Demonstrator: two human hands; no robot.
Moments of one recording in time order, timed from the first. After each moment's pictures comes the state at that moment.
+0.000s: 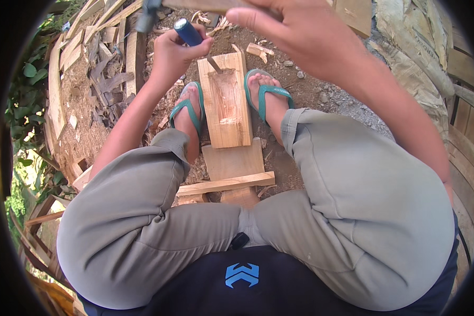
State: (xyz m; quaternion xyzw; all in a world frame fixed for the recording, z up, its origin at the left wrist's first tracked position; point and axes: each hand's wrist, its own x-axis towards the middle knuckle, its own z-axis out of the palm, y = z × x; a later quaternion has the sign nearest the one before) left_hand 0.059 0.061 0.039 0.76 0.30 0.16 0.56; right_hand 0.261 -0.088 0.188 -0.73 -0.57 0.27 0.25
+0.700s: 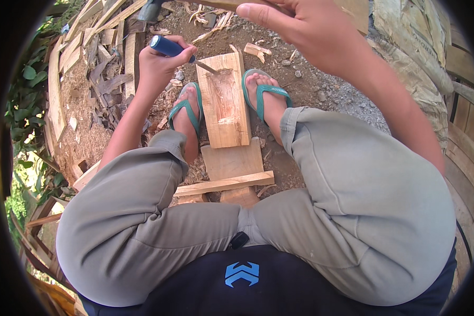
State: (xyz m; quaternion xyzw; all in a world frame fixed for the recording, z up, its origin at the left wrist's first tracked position) left_hand 0.028 0.064 0.034 0.72 0.33 0.17 0.58; right_hand 0.270 -0.090 0.197 -0.69 -0.52 0.40 0.30
